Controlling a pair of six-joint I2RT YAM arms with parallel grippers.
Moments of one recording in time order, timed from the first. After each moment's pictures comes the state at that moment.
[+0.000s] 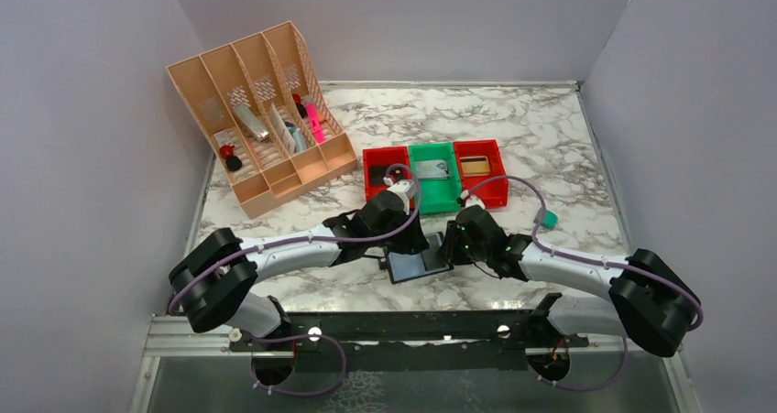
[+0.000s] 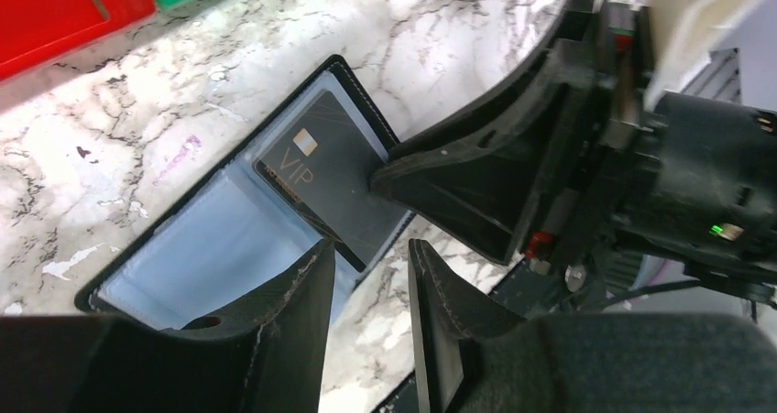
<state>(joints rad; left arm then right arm) -0.95 1.41 0.73 0.04 0.11 -0.73 0.79 1.22 0.44 -0.05 0.07 0.68</state>
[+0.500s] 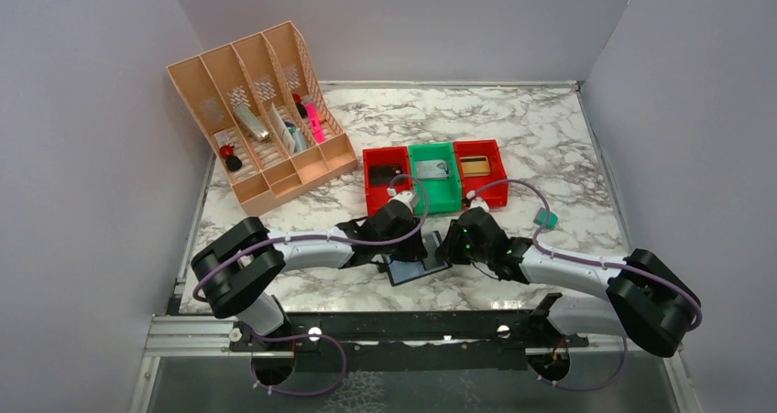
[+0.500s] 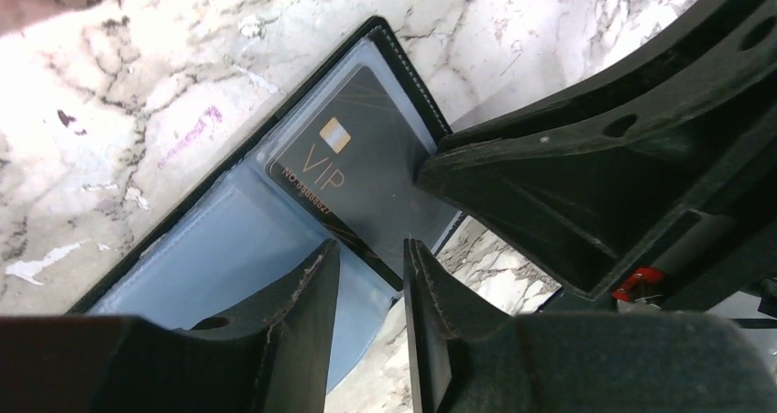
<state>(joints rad) -0.97 1.55 0.72 0.09 0.06 -0.77 0.79 1.23 0.40 0.04 0.06 0.77</state>
